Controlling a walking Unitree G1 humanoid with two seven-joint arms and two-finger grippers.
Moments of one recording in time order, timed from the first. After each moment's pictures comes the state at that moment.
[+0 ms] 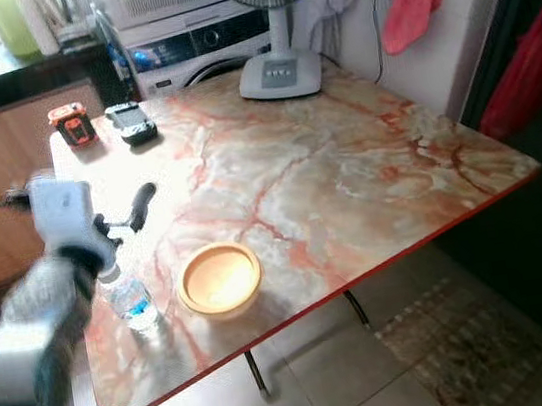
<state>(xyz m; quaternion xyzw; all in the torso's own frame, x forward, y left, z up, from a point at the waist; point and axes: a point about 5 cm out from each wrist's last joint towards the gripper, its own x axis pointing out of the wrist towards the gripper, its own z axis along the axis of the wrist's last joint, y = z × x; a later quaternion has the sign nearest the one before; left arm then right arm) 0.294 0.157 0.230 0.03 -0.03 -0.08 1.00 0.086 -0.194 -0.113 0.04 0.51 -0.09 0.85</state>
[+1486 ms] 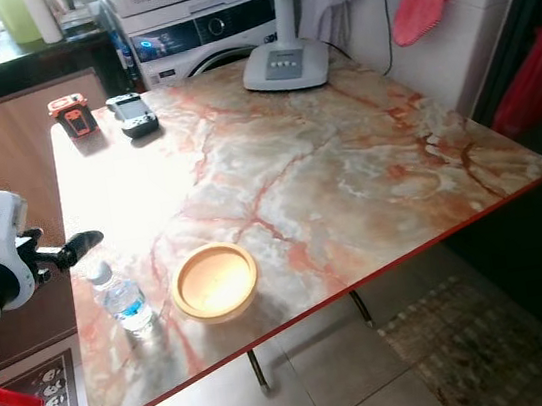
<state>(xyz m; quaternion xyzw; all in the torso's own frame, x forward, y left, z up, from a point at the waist) 0.282 0.237 0.214 0.06 0.15 -0.06 0.98 0.091 -0.195 -0.112 0.01 0.52 -0.07 0.85</state>
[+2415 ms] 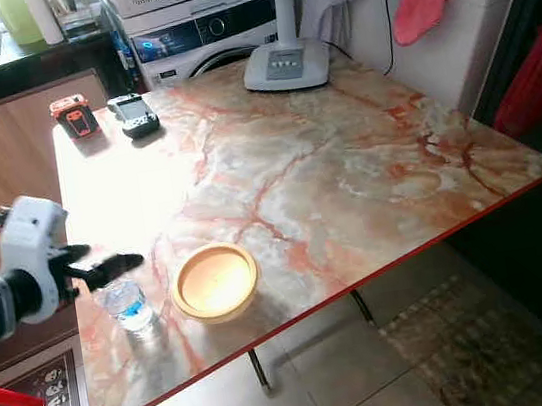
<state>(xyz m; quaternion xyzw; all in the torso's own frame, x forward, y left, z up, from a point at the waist) 0.266 0.205 0.210 0.07 0.24 -0.19 0.95 0.091 -0.196 -0.112 0.01 0.52 -0.07 0.85</state>
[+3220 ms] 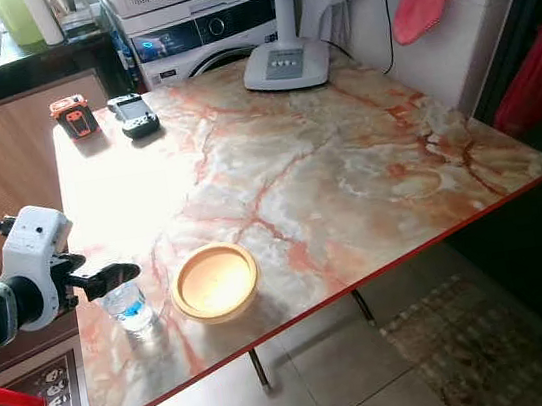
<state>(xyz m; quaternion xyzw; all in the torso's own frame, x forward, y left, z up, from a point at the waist) 0.265 0.210 0.204 0.09 0.26 -0.16 0.95 0.091 -0.196 -0.112 0.01 0.52 -0.07 0.85</state>
